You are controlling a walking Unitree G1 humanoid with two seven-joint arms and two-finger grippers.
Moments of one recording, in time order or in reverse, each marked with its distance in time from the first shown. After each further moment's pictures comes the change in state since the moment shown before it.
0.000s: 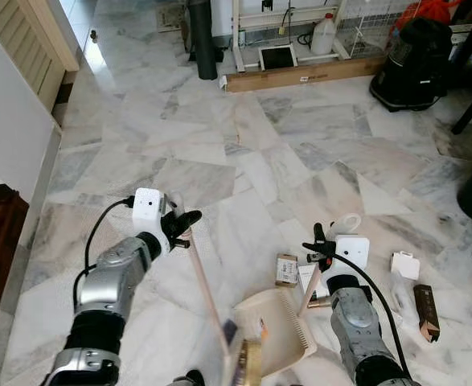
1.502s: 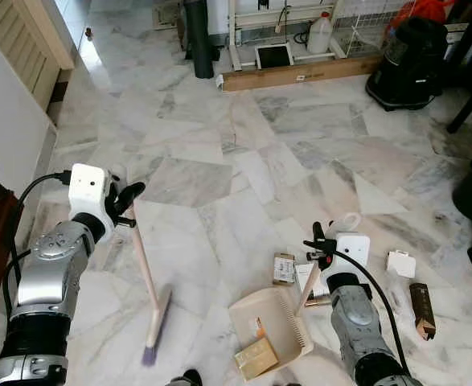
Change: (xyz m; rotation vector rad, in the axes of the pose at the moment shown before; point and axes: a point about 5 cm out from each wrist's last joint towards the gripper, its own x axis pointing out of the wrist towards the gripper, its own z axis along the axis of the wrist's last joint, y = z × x) left arm -0.040 0.052 0.042 0.294 -0.122 0.159; right arm 0.003 -0.006 0.001 0.058 0.011 -0.029
